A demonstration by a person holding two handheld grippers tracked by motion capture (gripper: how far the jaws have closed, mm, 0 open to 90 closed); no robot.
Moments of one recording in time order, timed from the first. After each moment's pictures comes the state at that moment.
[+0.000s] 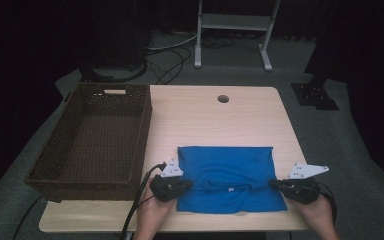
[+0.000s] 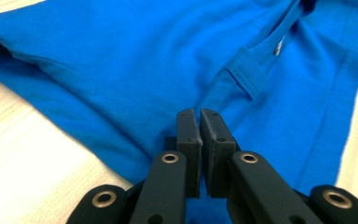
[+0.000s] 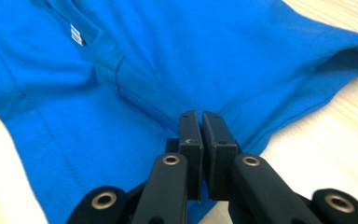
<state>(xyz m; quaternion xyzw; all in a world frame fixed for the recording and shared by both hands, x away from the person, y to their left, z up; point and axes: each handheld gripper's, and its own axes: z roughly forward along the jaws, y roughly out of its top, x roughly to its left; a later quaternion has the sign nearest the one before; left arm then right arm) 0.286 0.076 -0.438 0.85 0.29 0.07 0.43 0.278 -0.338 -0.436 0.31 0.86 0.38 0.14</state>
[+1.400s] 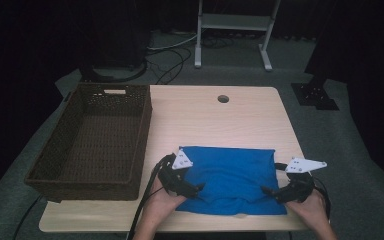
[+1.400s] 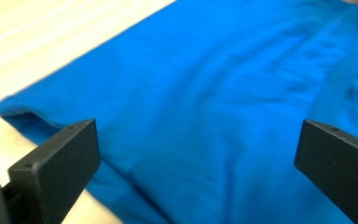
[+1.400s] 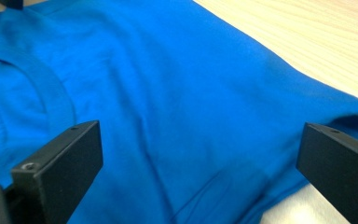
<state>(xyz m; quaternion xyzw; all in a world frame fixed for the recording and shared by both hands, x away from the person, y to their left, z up) 0.311 0.051 -0.424 0.85 0.28 0.13 0.42 0.291 -0.325 -0.430 0.31 0.84 0.42 0.15</state>
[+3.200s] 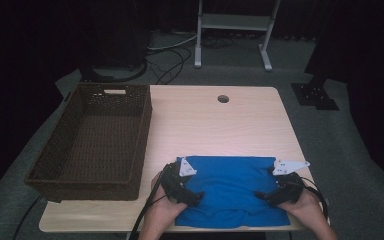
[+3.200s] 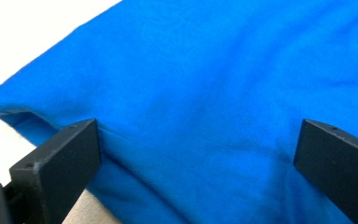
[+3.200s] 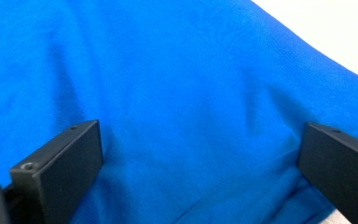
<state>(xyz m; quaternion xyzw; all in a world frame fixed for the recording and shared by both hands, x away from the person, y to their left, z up) 0.295 0.045 -0.442 0.87 0.31 0.13 0.36 0.298 -0.308 -0.449 0.30 0.87 0.37 0.13</state>
